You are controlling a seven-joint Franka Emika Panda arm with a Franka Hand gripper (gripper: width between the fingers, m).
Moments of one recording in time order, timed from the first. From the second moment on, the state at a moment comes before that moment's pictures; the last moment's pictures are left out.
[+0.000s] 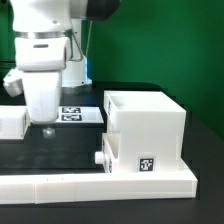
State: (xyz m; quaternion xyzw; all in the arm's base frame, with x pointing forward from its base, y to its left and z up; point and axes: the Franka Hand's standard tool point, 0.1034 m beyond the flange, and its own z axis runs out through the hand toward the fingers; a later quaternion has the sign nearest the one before) arm 0.497 -0.041 0.043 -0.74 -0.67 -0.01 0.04
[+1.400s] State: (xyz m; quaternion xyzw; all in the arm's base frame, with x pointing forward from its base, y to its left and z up) arm 0.442 -0.085 0.060 -0.99 -0.10 -0.02 0.01
